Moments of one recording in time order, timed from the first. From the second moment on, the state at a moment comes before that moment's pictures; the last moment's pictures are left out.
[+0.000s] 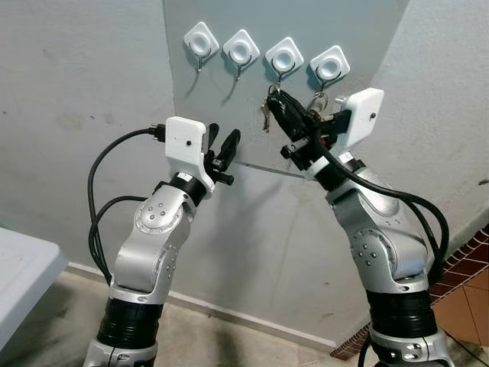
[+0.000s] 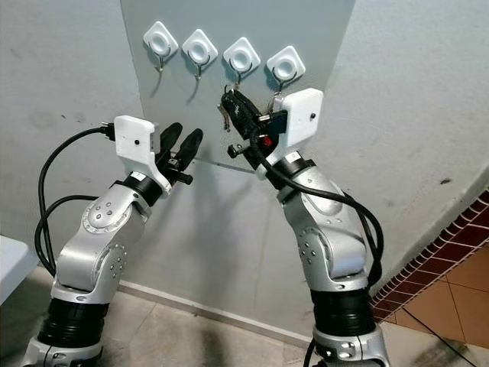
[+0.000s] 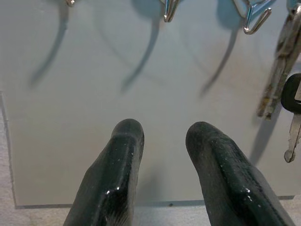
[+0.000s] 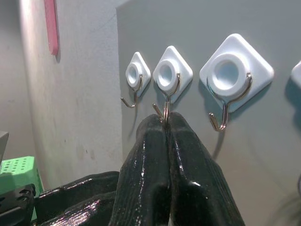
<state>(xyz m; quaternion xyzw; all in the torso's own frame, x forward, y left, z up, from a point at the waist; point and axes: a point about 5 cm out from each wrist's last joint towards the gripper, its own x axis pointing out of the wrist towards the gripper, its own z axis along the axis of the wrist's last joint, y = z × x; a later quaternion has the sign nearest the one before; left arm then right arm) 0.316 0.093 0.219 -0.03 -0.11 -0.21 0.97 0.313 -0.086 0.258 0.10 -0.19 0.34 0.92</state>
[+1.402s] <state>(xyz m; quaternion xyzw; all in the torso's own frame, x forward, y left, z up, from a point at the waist) 0.316 0.095 0.219 -0.05 -0.10 -0.21 0.97 0.337 -0.091 0.255 0.35 -0.16 0.31 0.87</state>
